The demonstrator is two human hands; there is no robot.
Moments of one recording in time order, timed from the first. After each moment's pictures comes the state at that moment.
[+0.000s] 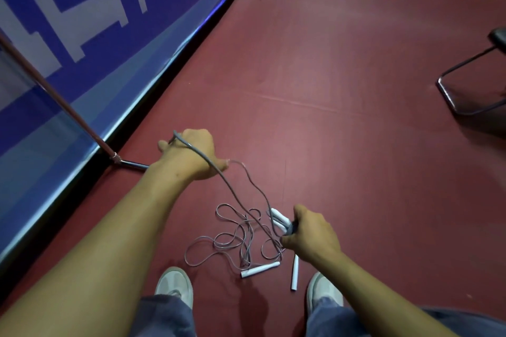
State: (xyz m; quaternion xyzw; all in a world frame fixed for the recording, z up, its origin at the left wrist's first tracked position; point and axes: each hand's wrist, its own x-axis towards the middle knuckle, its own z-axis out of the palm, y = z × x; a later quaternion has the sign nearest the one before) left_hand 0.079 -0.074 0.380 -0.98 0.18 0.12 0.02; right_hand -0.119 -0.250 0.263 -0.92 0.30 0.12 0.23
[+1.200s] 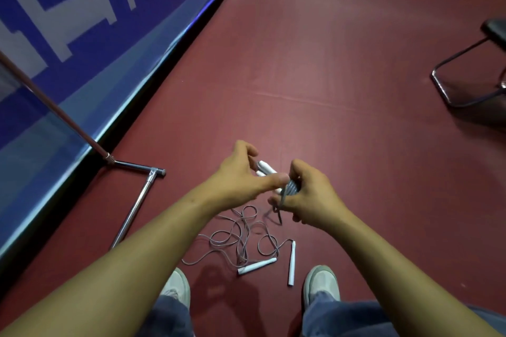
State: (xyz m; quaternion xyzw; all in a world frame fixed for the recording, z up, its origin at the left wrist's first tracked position) left_hand 0.010 -0.113 0.349 -0.81 0.22 0.28 -0.47; right_hand -0.093 -0.264 0.336 -0.85 0.22 -0.01 0.48
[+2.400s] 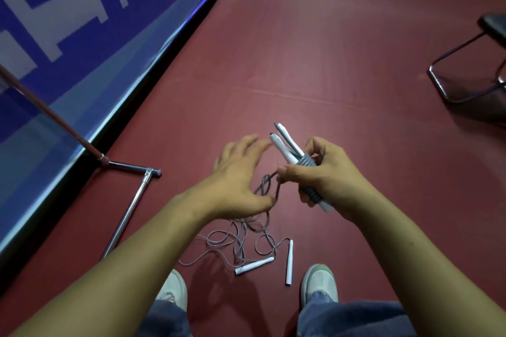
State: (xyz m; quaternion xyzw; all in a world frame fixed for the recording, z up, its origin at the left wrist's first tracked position) left_hand 0.008 -0.117 0.353 -0.87 0.40 0.18 -0.24; right_hand -0.097 -0.286 0.389 -0.73 0.21 -0.03 0.65
